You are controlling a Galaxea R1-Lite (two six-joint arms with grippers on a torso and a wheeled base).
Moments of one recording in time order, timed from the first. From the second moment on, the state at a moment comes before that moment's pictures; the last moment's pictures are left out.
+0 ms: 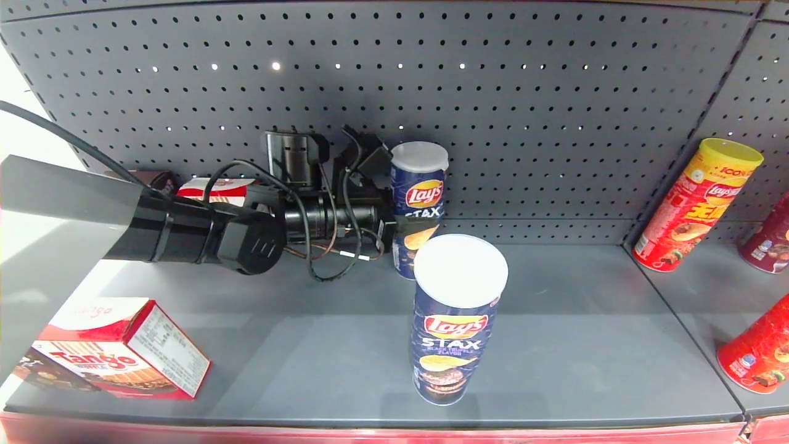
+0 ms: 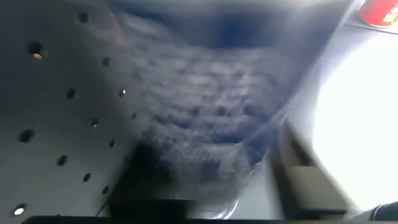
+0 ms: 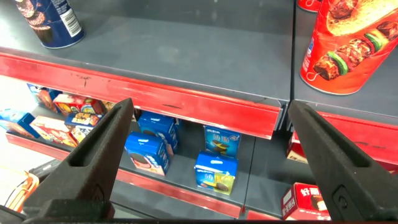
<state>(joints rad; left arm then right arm) -0.42 2.09 -1.45 -0.46 -0.72 0.28 0.35 0.00 0.00 0.00 -0.04 -0.01</state>
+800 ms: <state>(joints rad) -0.41 1.83 -1.22 -0.43 -0.62 0.28 0.35 0.00 0.00 0.00 -0.04 -0.01</state>
